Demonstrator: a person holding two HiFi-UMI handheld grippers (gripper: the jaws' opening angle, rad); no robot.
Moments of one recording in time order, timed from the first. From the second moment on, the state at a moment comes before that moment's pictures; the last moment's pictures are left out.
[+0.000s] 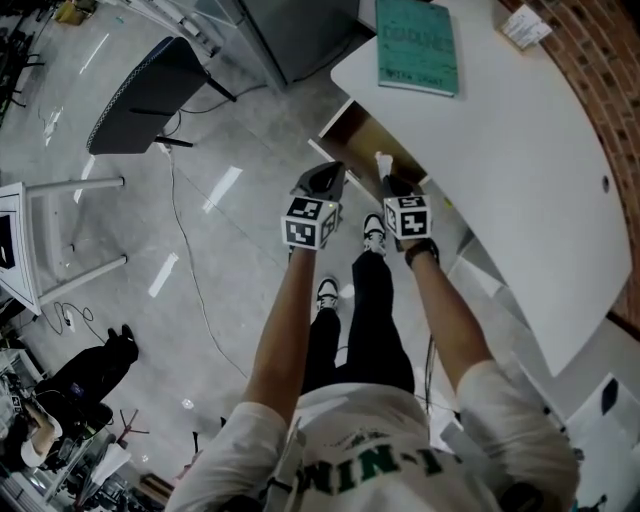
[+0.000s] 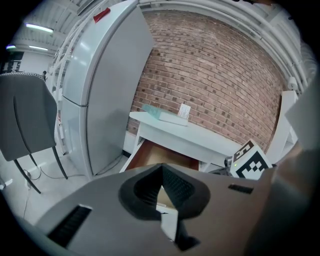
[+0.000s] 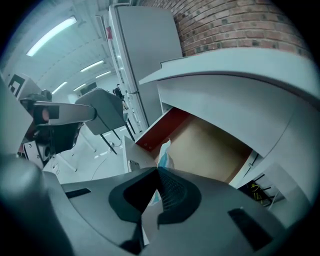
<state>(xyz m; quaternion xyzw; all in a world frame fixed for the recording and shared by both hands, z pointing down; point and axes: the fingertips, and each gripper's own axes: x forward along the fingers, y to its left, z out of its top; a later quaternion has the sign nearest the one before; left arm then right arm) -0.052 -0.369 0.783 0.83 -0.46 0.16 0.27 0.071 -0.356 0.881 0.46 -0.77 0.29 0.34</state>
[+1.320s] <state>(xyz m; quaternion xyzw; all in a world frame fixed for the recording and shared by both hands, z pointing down) -0.048 -0.348 0.705 0.85 -0.46 0.13 0.22 0.093 -0.333 0.807 0.49 -0.75 0.29 0.33</state>
